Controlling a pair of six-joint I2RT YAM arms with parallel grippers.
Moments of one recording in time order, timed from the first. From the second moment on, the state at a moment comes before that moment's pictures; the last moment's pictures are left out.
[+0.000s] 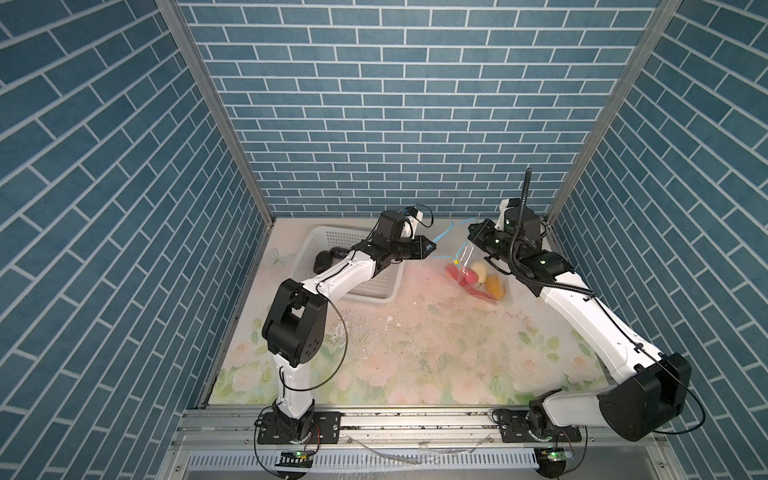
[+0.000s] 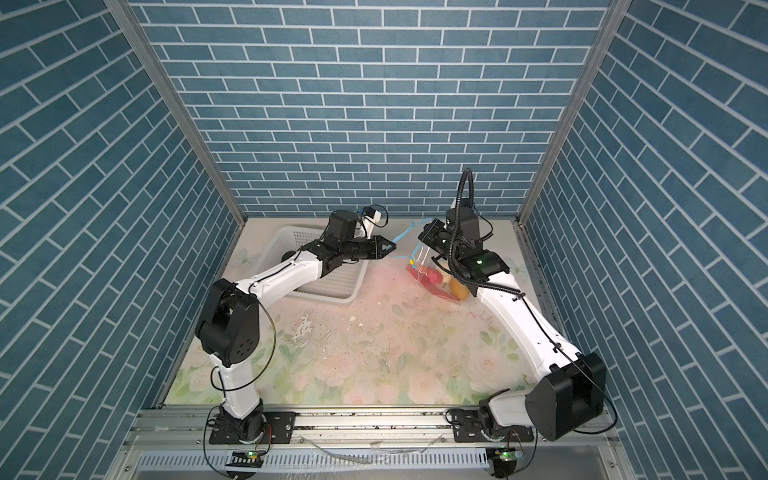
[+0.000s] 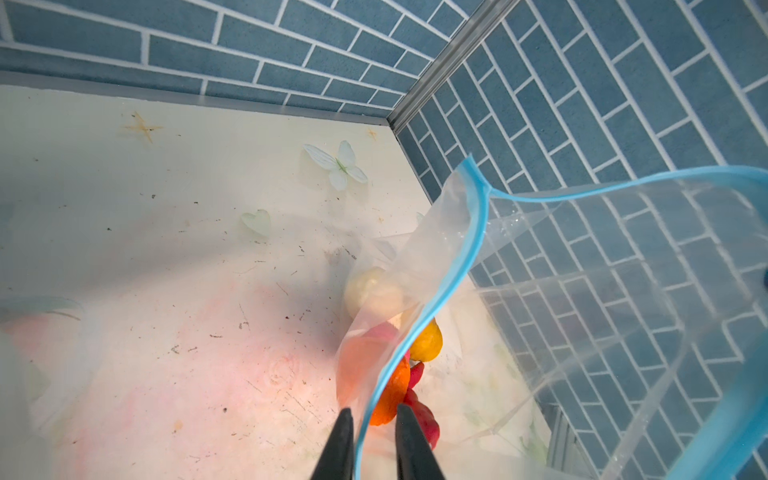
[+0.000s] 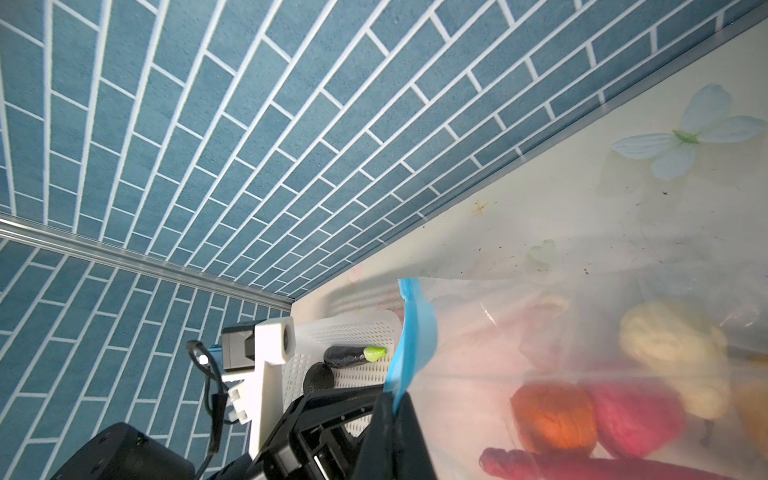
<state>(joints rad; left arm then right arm) -0.55 1.91 1.53 -0.12 0.49 -0.54 0.45 1.36 1.29 -0.32 -0.02 0.84</state>
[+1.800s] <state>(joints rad) -0.82 1.61 1.63 -0.43 0.16 -0.75 0.45 1.31 1.52 -0.70 -0.31 0.50</state>
